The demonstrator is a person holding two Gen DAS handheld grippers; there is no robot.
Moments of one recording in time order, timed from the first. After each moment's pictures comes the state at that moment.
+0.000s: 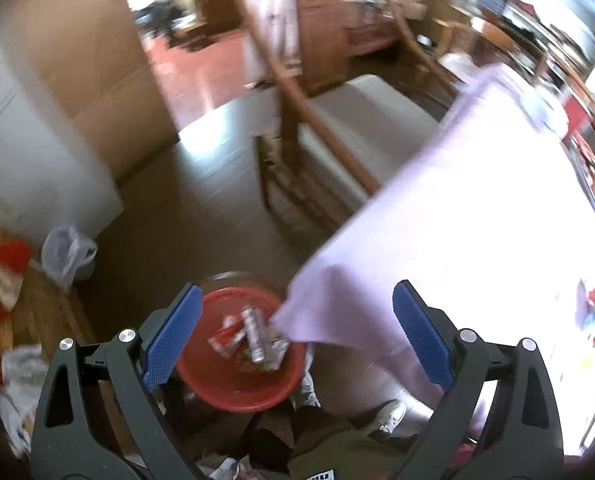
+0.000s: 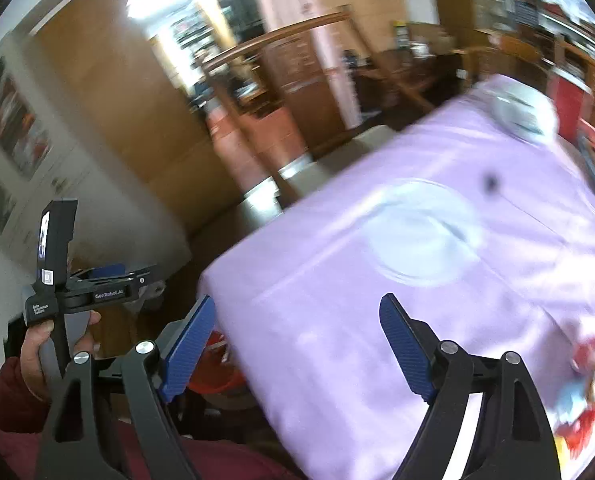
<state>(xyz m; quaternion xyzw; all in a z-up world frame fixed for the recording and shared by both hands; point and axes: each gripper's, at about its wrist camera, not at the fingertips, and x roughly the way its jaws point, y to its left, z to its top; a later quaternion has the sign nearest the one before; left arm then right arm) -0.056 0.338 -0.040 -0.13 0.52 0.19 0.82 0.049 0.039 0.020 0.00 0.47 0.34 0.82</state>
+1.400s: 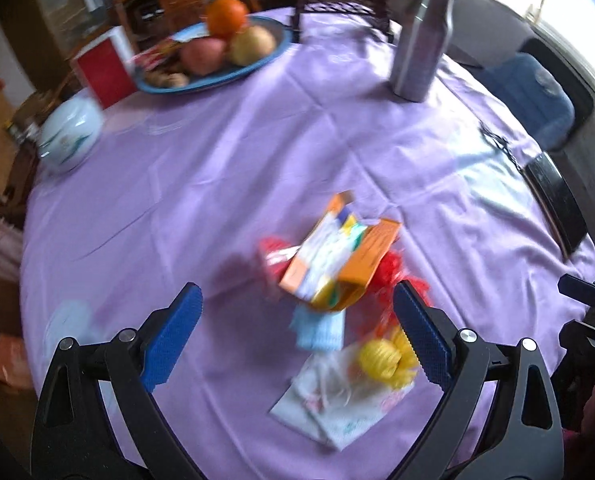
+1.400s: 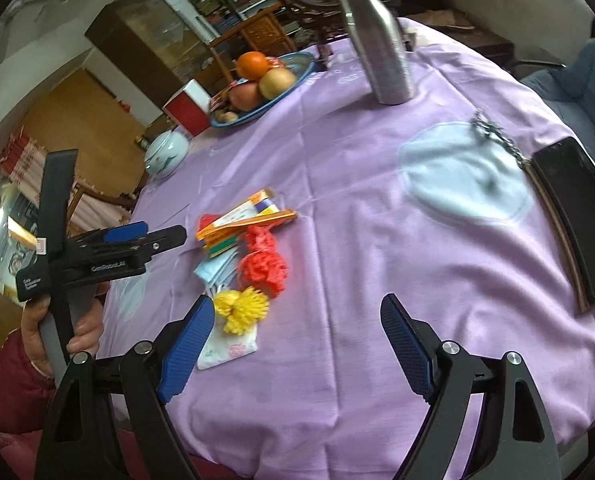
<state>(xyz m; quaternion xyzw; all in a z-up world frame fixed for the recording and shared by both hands) 0.093 -0.143 -0.054 0.20 0.50 -0.30 0.78 -0.070 -0.334 -0.053 0.30 0.43 -0.04 0.85</state>
